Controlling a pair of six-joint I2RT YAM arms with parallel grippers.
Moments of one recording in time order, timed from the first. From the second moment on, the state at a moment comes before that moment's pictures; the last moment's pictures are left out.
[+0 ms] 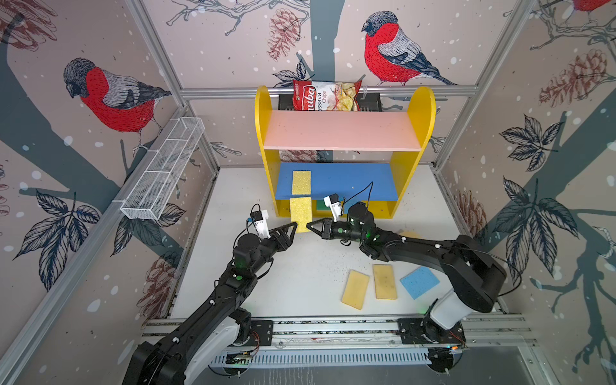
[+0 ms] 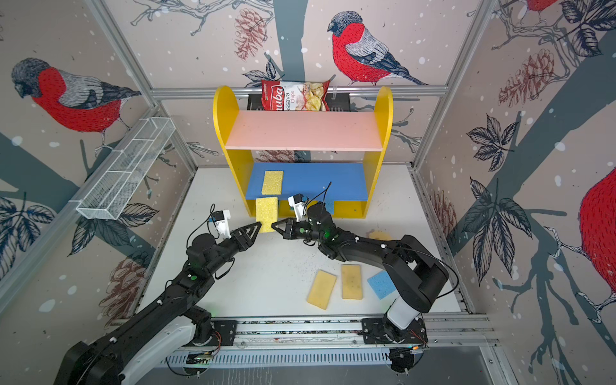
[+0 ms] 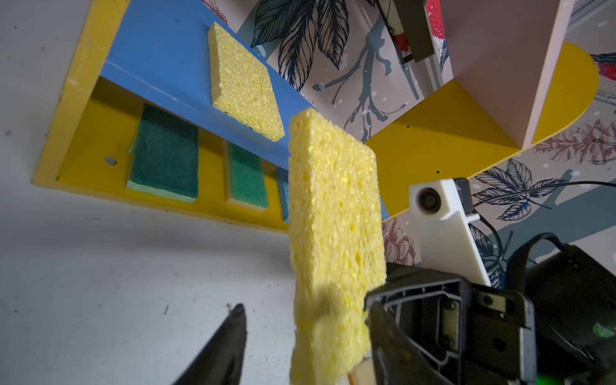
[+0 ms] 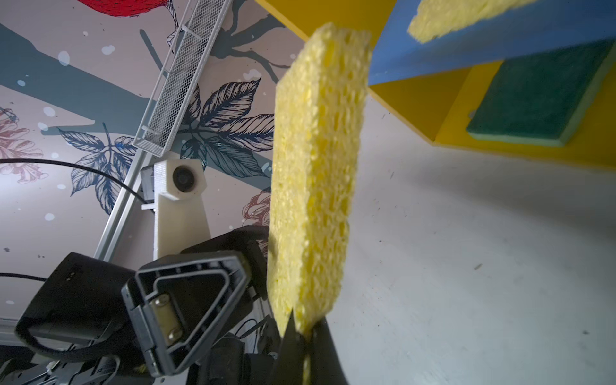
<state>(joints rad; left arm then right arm) -0.39 0.81 0.31 0.35 0.24 -0.80 0.83 1.61 0.87 0.50 -0.45 0.82</state>
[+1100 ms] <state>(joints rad) -0.39 1.16 0.70 0.01 0.17 -0.56 0.56 1.82 1.37 -0.09 -0.28 0.49</state>
